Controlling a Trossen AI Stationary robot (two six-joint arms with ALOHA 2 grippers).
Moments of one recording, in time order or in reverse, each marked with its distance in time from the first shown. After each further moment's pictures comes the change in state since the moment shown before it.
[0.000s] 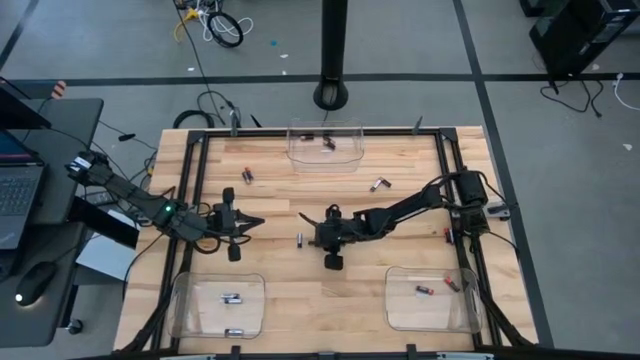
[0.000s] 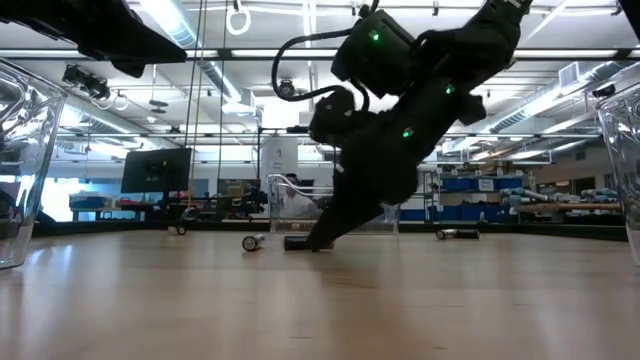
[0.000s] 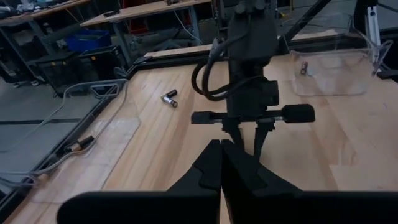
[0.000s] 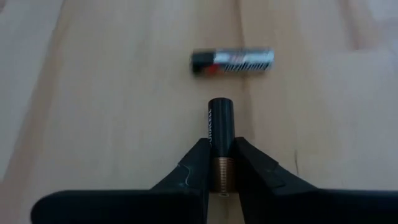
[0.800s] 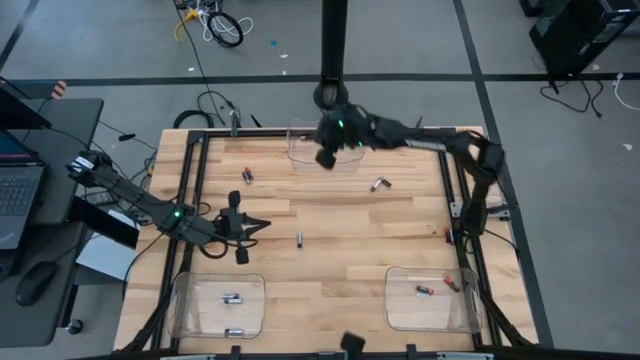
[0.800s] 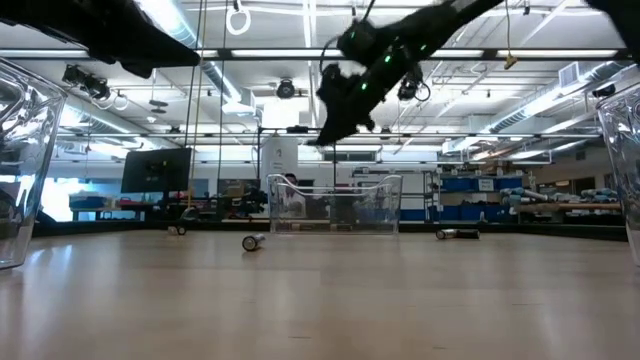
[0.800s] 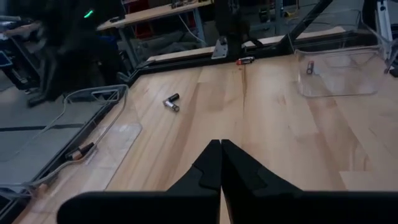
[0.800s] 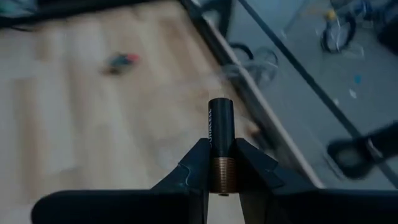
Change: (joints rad) left arm 0.001 0.127 0.000 0.133 -0.028 0.039; right arm -0.570 -0.145 0.429 -0.416 -0.031 -0.207
